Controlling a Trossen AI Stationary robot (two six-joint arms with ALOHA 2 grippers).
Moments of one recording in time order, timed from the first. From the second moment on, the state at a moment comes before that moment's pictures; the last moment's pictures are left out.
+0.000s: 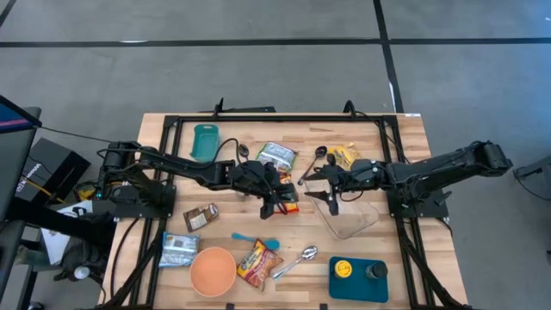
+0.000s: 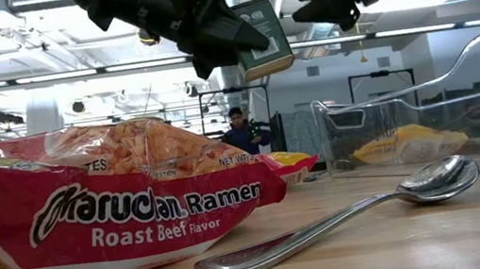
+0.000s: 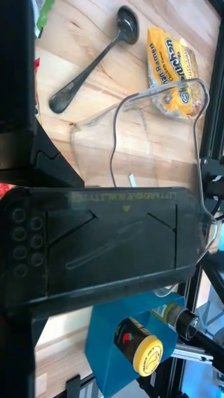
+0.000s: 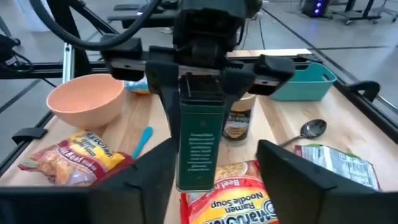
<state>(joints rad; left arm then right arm) -0.03 1.63 0.99 0.14 0.03 -0.15 0.09 1.12 0.59 0.24 0.10 0.05</state>
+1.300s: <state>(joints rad) -0.04 1.64 0.99 0.16 0.01 -0.14 0.05 1.38 0.69 0.48 -0.03 0.09</state>
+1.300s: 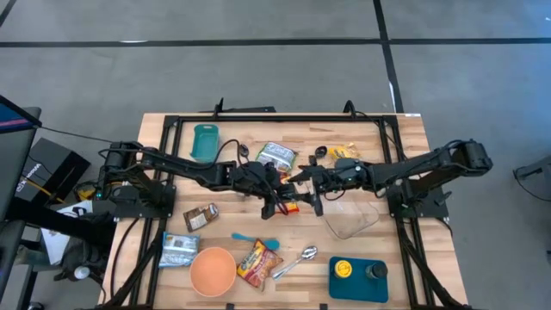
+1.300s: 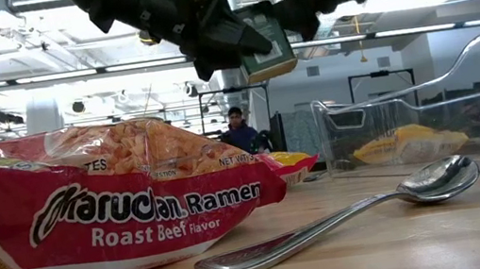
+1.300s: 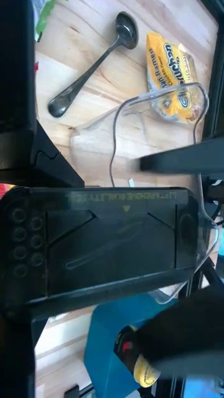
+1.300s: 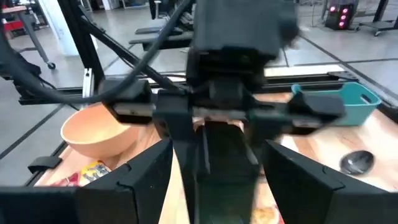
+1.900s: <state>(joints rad) -0.04 1.64 0.99 0.13 0.01 -0.14 0.05 1.45 0.78 0.34 -0.03 0.07</state>
